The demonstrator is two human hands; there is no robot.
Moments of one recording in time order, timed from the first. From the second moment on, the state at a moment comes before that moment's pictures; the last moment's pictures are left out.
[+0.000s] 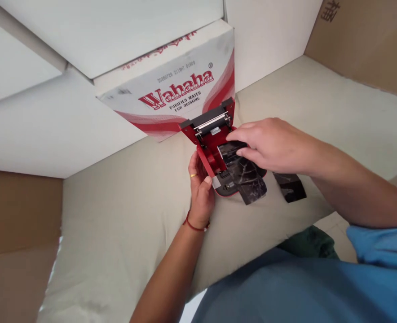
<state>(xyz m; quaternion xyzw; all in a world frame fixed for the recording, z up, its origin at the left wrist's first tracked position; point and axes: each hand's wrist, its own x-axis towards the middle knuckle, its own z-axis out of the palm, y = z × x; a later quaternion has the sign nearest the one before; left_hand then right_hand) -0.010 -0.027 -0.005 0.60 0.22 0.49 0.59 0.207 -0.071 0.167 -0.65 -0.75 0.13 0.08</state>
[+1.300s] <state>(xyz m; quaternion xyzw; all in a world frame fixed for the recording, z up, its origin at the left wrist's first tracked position) -0.015 -0.054 0.011 0.81 0.19 0.55 0.00 0.183 -0.027 0.138 -0.65 -0.75 0.11 -0.03</state>
